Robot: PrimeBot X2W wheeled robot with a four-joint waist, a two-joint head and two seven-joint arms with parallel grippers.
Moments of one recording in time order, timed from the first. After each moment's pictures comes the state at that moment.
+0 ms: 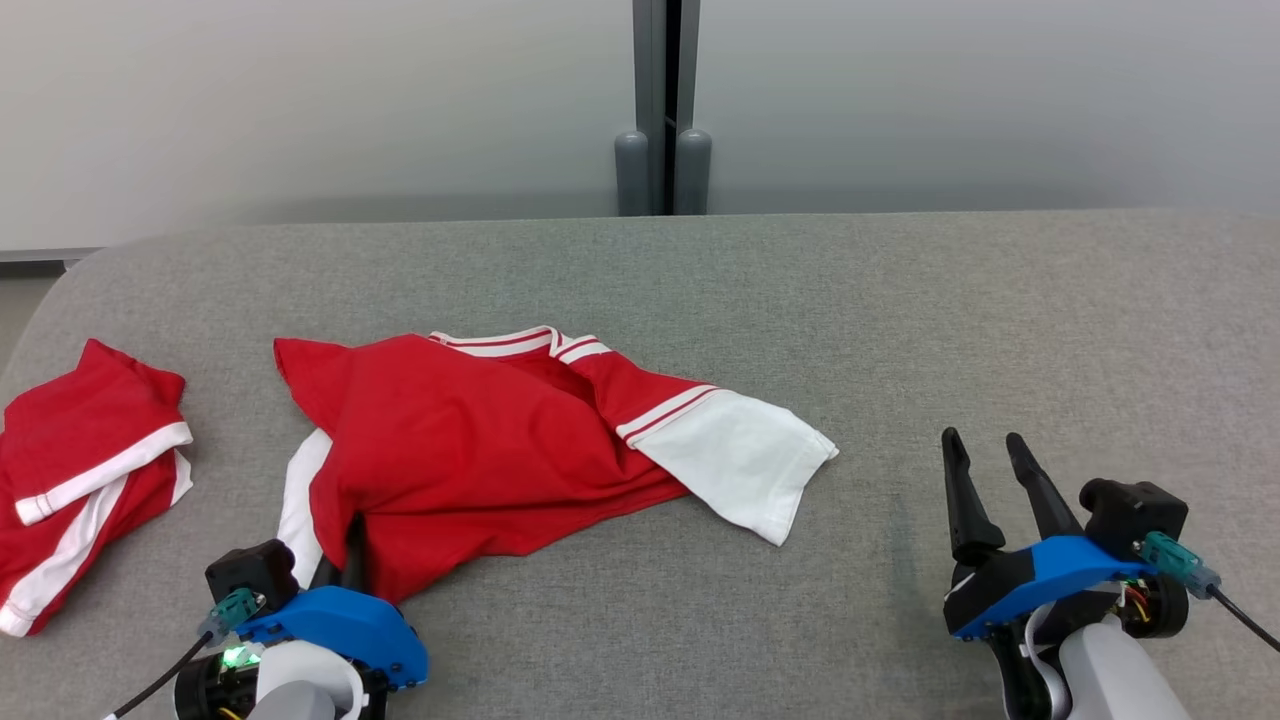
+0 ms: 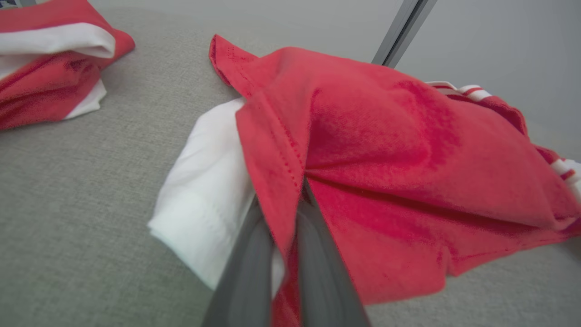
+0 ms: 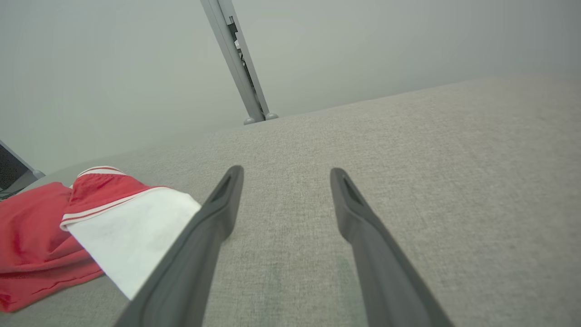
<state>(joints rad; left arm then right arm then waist) -0.33 0.11 -0.20 0.85 -0.52 -0.03 -0.26 -0.31 -0.05 0.00 0.60 0.30 0.13 -0.26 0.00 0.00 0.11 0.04</state>
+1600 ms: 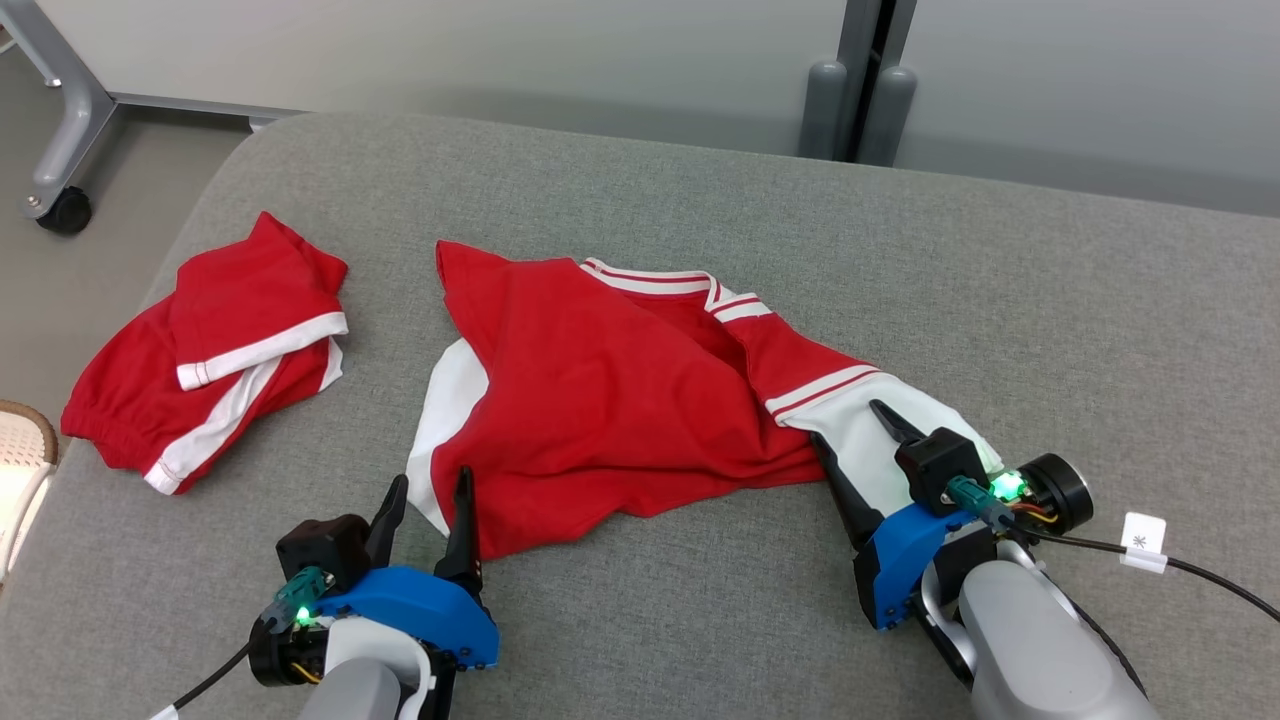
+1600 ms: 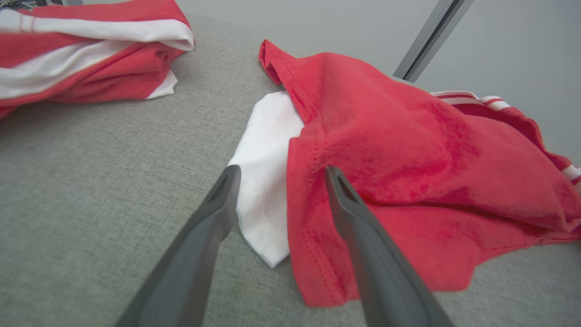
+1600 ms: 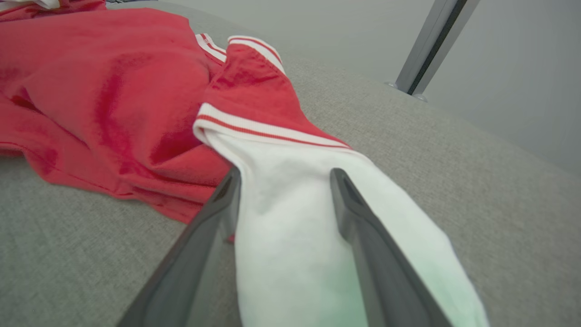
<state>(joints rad) -0.30 0.05 -0.23 0.71 -0.45 -0.07 -0.26 -0.51 -0.05 0.22 0.83 -0.10 0.13 -0.26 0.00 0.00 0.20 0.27</state>
